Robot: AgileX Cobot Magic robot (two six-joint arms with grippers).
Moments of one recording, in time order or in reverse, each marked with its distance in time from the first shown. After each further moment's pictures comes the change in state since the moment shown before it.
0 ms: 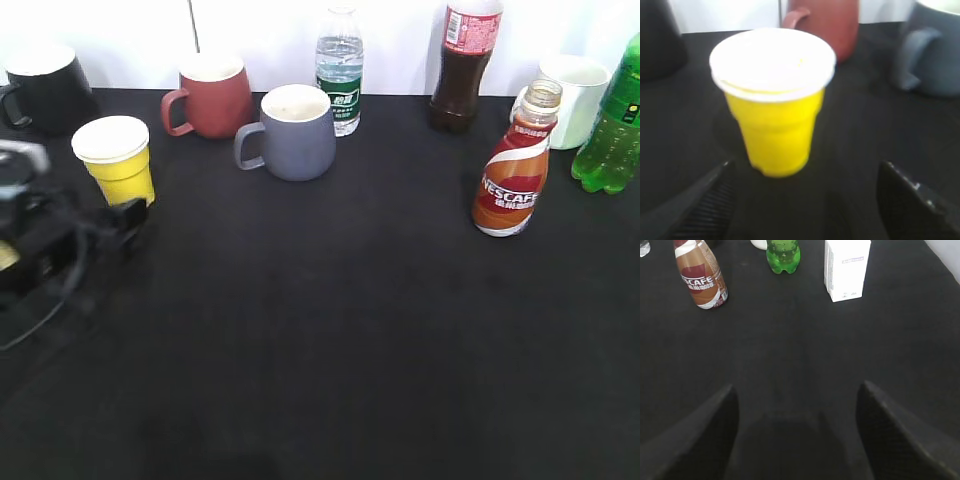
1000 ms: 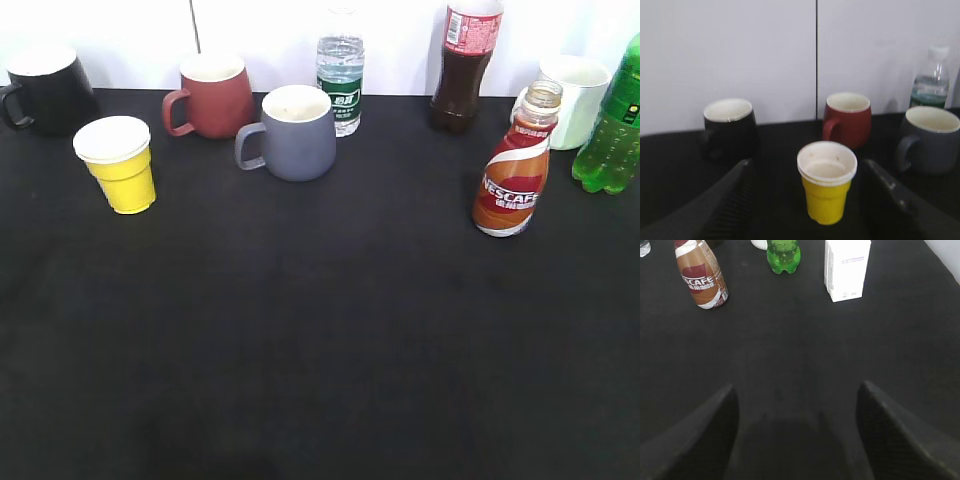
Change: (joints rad) left arm 0.079 -0.891 0.140 -0.105 0.507 0.226; right arm 0.000 0.000 0.000 0.000 0.000 0.000
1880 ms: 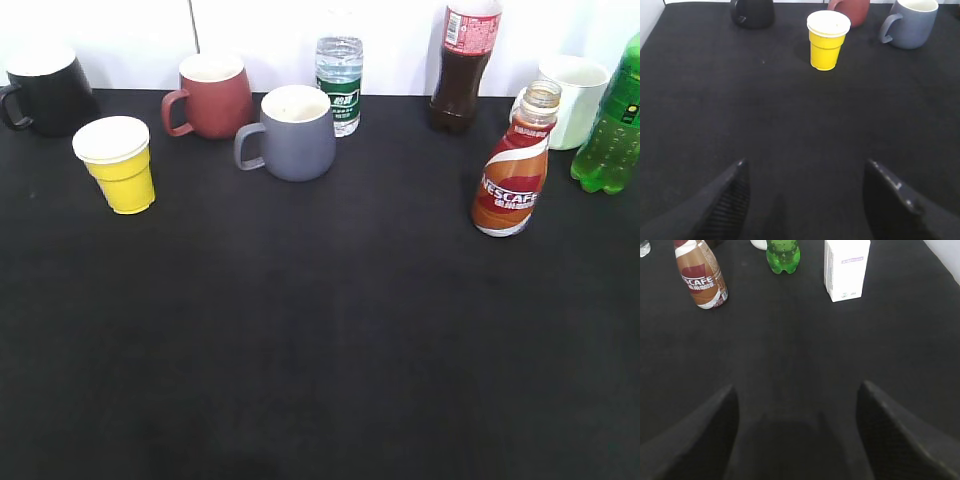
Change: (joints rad) left arm 0.229 -0.859 -0.251 0.176 1.490 -0.221; right arm 0.000 0.000 0.000 0.000 0.000 0.000
